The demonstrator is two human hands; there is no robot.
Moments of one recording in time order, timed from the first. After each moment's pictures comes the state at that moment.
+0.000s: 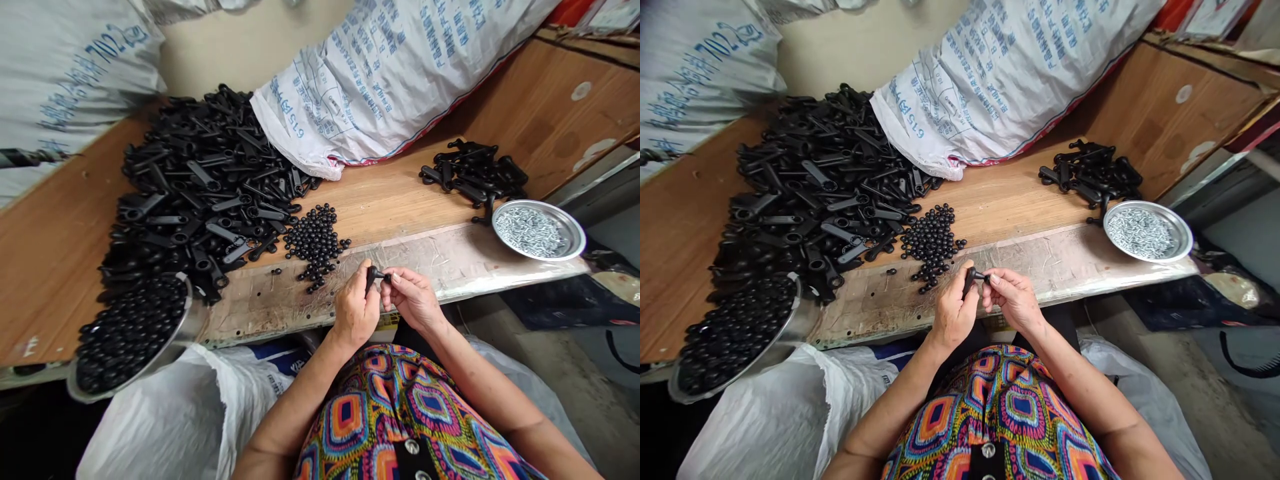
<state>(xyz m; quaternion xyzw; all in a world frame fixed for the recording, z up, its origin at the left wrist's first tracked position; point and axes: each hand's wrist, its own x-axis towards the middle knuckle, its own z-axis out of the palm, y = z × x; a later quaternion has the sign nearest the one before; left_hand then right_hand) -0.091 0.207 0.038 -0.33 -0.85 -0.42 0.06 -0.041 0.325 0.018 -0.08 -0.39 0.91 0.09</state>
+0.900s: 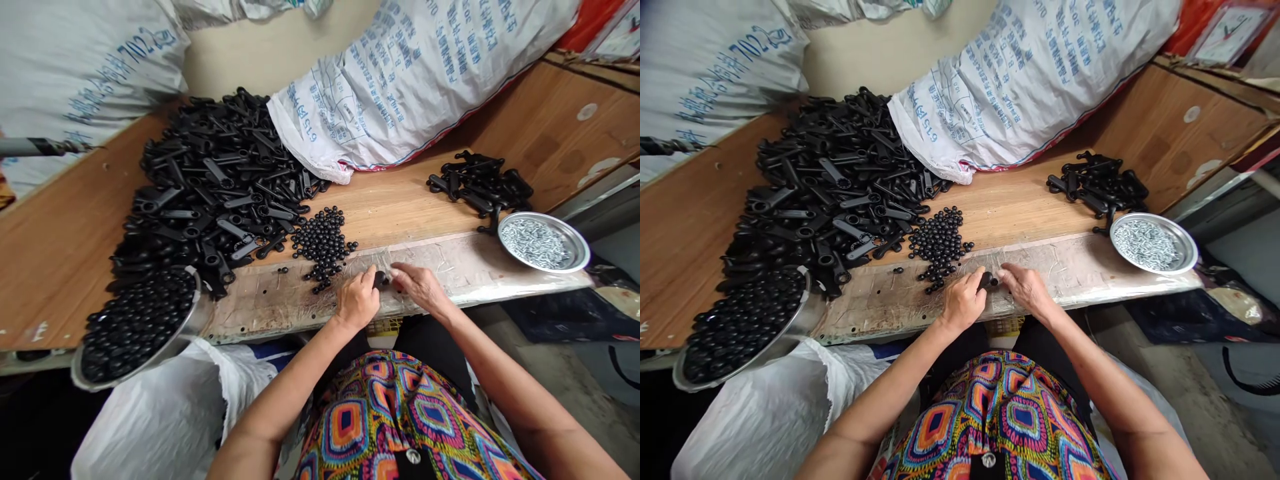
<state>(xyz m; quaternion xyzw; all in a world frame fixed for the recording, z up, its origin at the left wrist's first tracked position) -0.116 0.204 0.005 -0.38 -0.91 -0.16 0.08 -0.058 0.361 0.013 -0.16 -0.75 0.64 0.05</state>
